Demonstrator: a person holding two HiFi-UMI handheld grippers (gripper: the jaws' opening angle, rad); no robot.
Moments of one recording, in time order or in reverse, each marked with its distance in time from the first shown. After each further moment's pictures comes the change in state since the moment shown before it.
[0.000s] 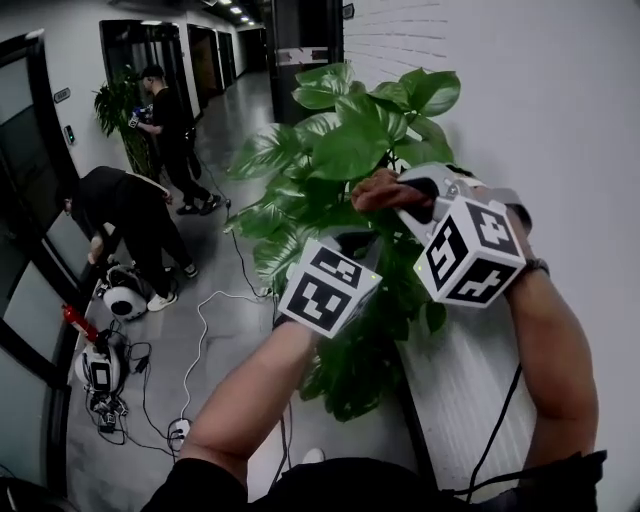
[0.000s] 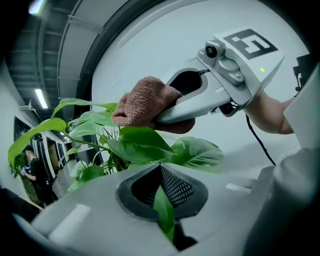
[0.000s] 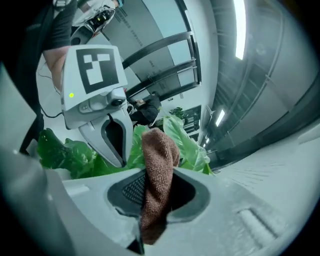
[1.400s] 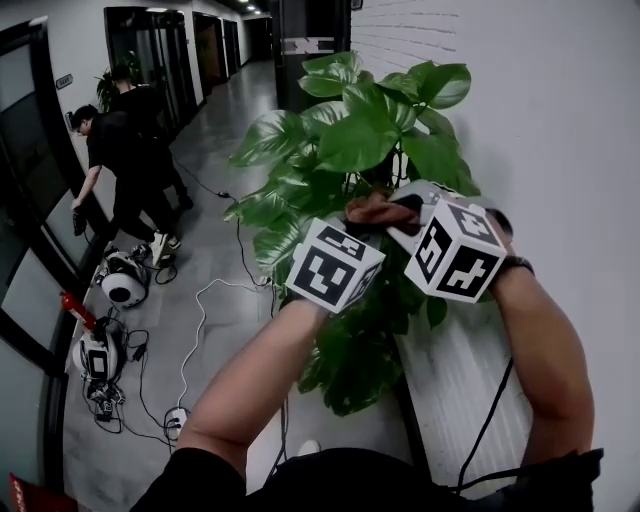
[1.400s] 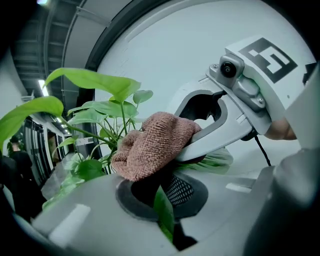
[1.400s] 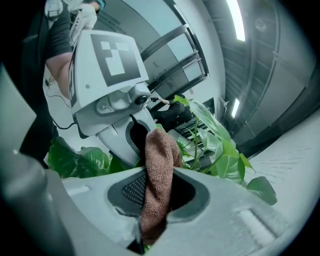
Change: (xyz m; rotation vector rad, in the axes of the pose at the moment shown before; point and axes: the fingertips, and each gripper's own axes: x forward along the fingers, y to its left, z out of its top) left arm 0.023 0.014 -0.006 -0.082 0.008 -0.016; right arm 0.040 0.049 -0.006 0.077 -0.019 0.214
